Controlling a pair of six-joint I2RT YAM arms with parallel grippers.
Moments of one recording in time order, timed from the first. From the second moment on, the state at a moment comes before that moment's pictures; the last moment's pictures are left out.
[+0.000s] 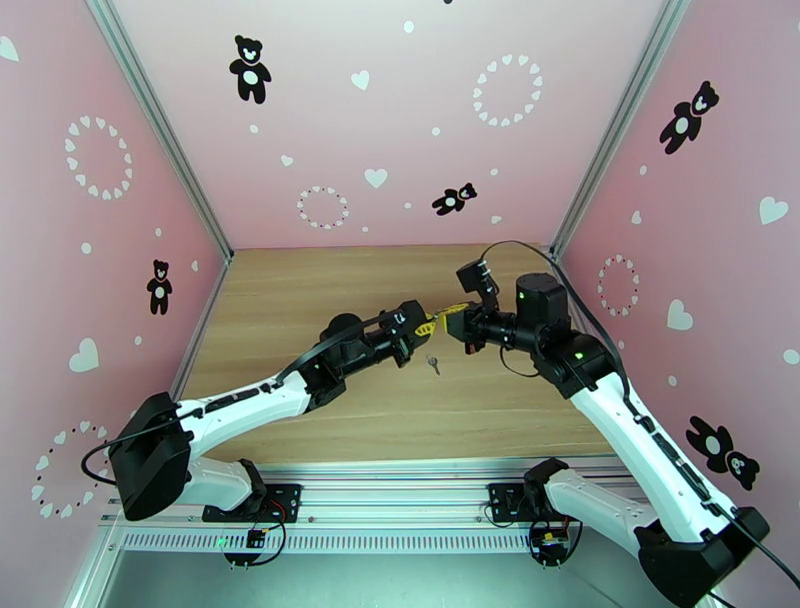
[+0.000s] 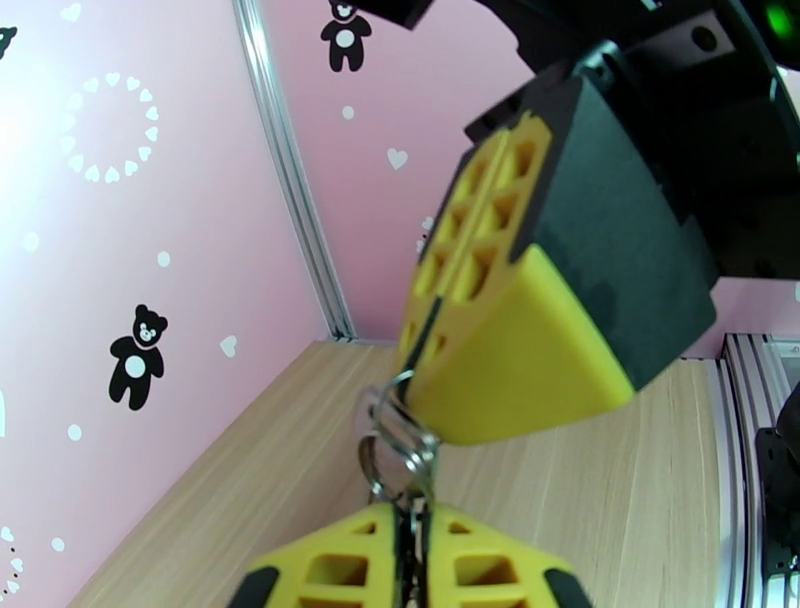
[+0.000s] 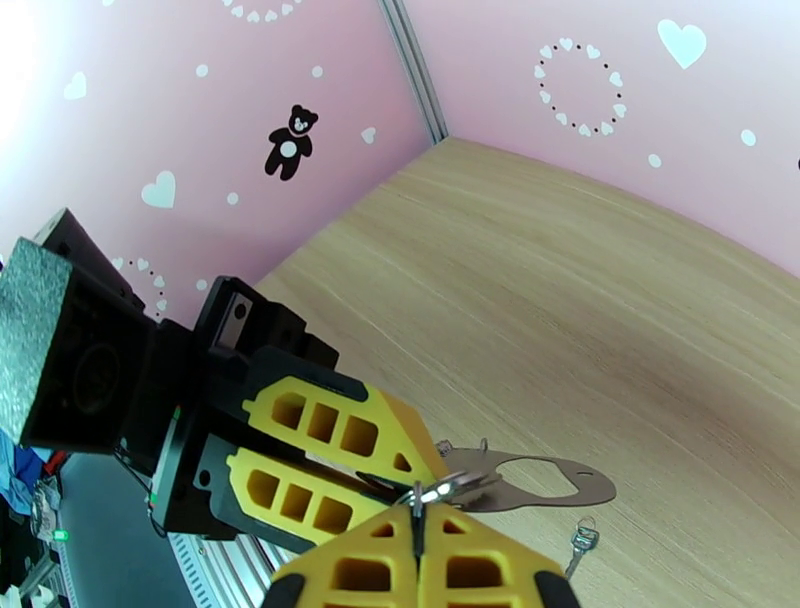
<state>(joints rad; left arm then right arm) -0.89 1.39 0.89 0.47 0.22 0.24 0.44 1.03 1.13 -0.55 -0.54 0.03</state>
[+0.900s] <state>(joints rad) -0.89 1.30 0.99 0.16 0.41 0.17 0.54 0.94 1.18 -0.70 -0.48 -0.44</state>
